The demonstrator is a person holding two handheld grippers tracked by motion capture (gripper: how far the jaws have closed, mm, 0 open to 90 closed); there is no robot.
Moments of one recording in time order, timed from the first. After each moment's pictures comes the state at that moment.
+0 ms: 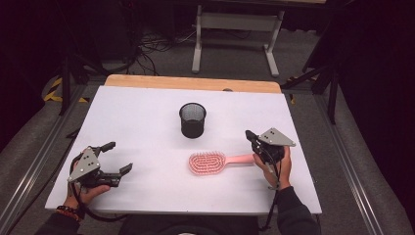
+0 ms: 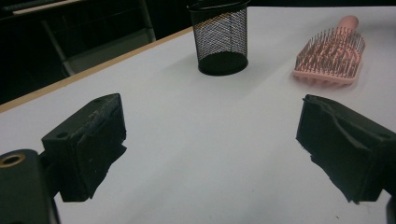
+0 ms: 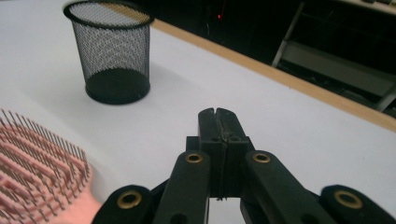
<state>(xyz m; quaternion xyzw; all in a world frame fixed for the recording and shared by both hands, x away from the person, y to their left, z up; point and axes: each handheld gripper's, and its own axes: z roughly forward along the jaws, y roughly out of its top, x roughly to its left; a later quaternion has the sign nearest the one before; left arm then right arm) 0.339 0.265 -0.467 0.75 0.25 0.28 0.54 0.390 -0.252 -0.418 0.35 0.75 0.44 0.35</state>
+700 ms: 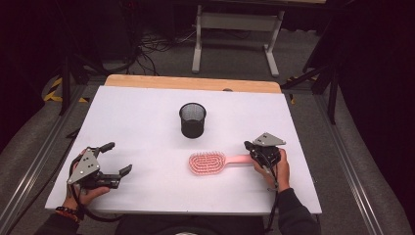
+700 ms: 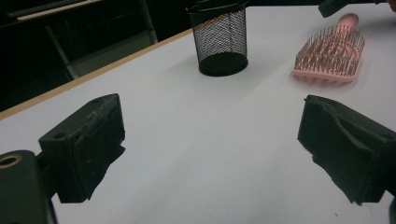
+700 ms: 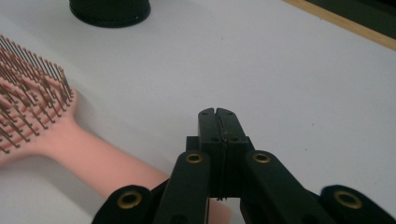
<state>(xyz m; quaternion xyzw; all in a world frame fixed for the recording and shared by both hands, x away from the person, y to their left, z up) 0.336 0.263 -0.466 0.75 0.24 0.29 0.54 0.399 -0.255 -0.450 0.37 0.80 0.37 0.29</state>
